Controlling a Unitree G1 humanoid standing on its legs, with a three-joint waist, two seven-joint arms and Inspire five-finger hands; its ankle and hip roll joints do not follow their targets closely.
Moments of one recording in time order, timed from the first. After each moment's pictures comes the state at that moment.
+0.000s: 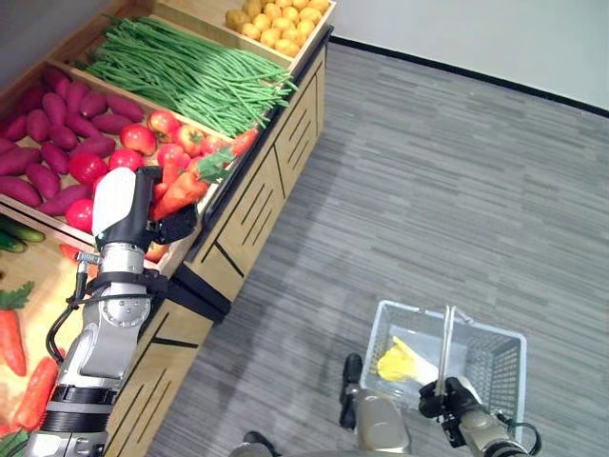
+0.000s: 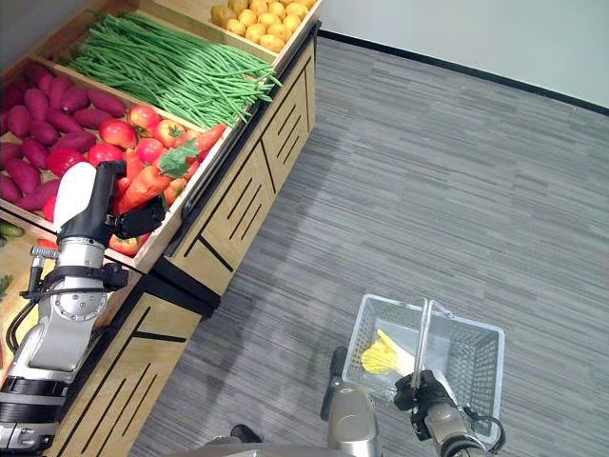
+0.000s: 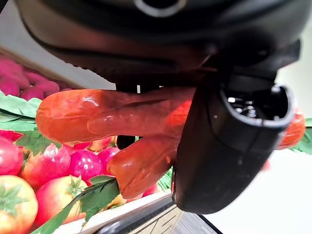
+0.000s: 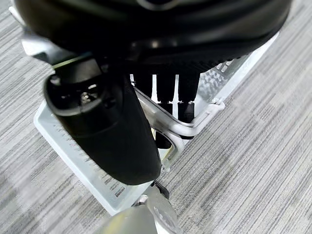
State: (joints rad) left arm -0.12 0.64 0.06 -0.07 0.36 0.08 0.24; right arm -0.09 -0.36 0.12 1.16 -0.11 0.03 -0.09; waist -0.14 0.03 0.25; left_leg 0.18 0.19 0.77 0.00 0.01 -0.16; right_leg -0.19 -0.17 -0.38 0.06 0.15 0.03
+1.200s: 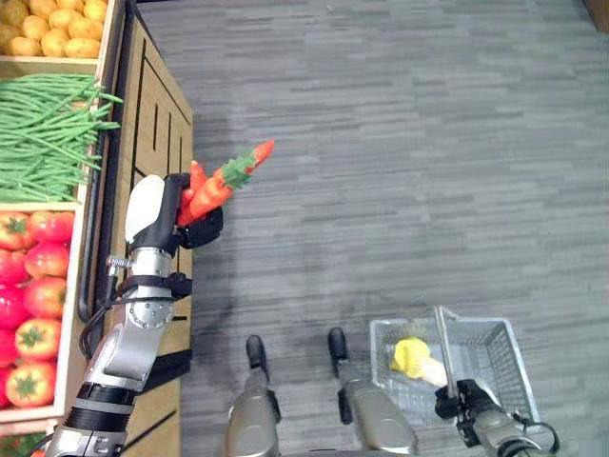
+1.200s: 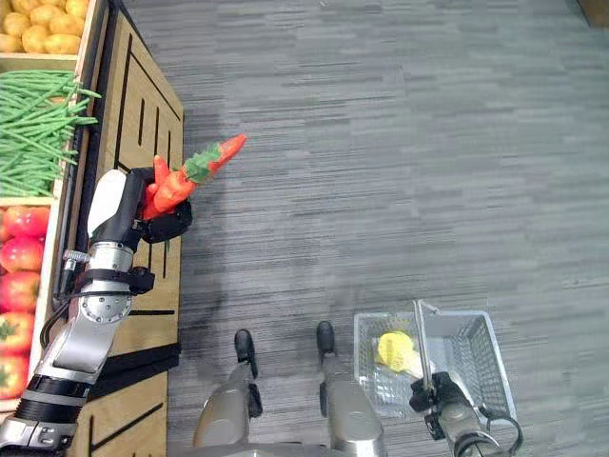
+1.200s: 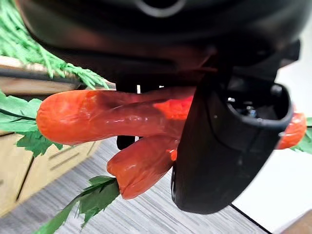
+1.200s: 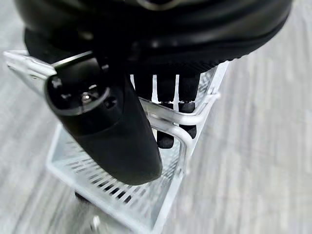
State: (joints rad) left arm -0.13 0.59 -0.01 -0.09 0.31 0.07 0.26; right arm -0.08 -0.40 0.16 1.20 -0.06 0.03 -0.11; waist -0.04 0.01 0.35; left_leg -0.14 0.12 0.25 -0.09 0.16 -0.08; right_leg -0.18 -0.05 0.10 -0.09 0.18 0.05
